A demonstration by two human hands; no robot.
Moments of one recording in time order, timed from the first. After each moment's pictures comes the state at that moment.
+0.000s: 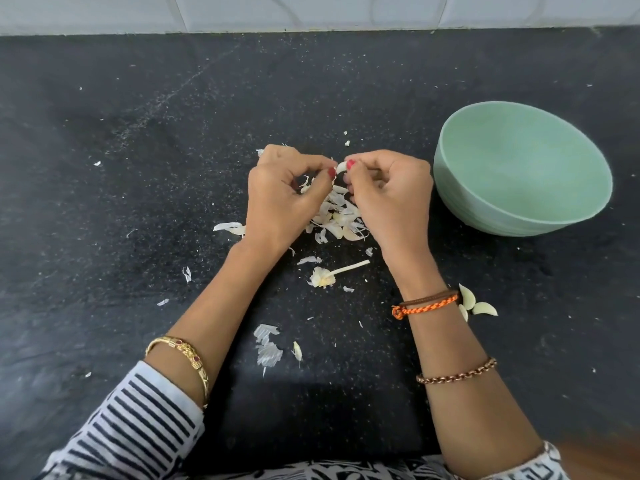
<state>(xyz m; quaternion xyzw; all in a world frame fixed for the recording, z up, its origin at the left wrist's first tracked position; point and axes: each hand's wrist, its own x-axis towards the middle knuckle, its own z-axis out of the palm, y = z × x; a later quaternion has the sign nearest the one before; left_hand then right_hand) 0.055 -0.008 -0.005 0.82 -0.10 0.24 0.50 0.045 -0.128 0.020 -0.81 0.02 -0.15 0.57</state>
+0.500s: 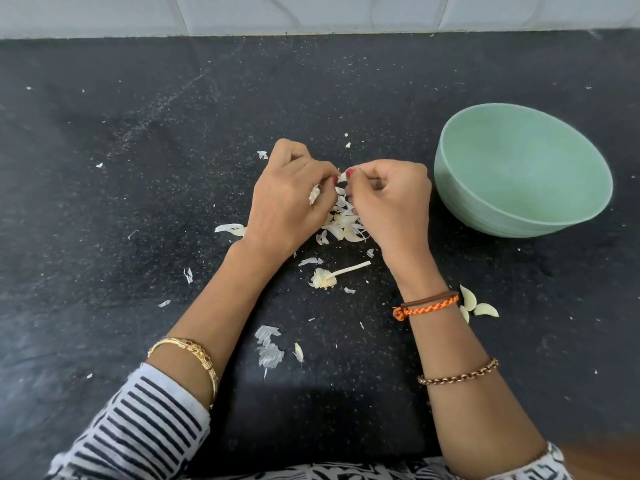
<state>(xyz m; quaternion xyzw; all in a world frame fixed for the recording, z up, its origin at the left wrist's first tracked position) 0.064 -0.006 -0.012 0.85 -0.23 0.37 0.30 0.045 -0.128 0.019 -0.83 0.04 -0.13 0.54</state>
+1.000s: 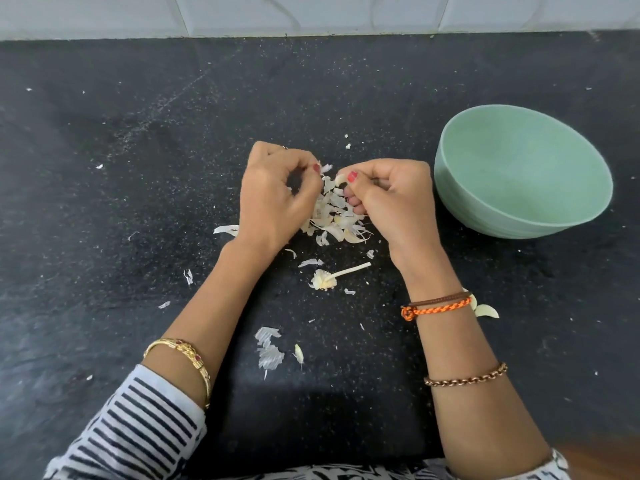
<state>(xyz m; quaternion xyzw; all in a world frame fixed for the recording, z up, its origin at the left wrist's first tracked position) 0.059 -0.001 -0.002 0.85 -0.09 0.27 0.44 0.041 -0.135 0.030 -0.79 0.03 -0.04 0.61</state>
